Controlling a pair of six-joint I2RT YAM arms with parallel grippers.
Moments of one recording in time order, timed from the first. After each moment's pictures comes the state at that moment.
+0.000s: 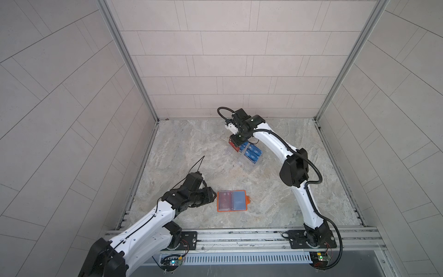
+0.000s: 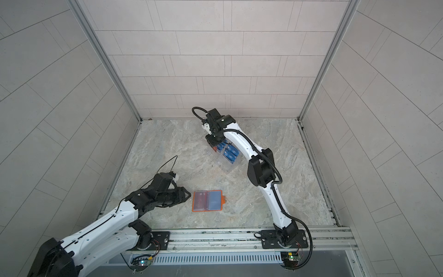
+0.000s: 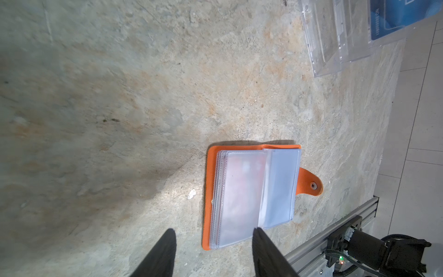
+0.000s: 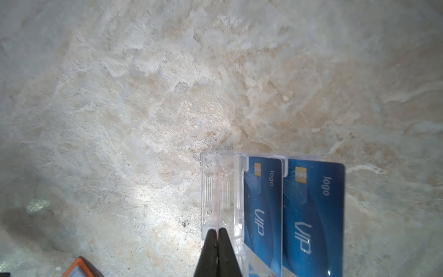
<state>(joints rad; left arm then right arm) -0.54 0.87 0.41 -0.50 0.27 -0.79 0.55 2.33 2.37 -1.13 -0.13 -0.08</state>
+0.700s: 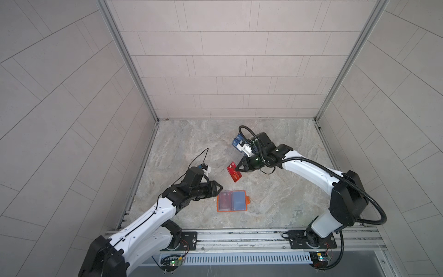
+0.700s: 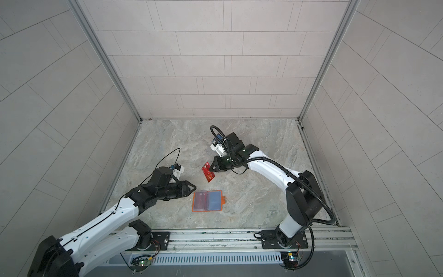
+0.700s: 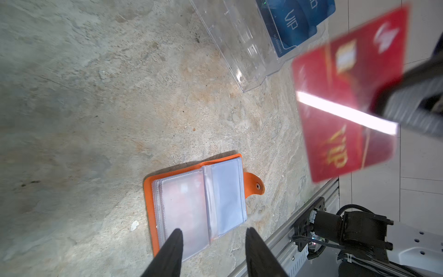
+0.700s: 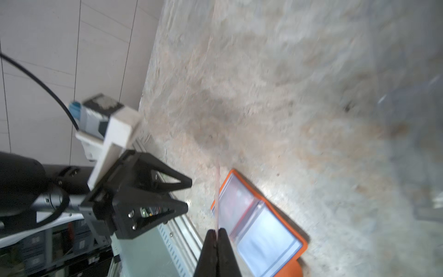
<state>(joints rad) -0.56 0.91 0.48 -0.37 0.35 -0.73 0.62 1.57 1.17 -0.53 -0.64 0.48</state>
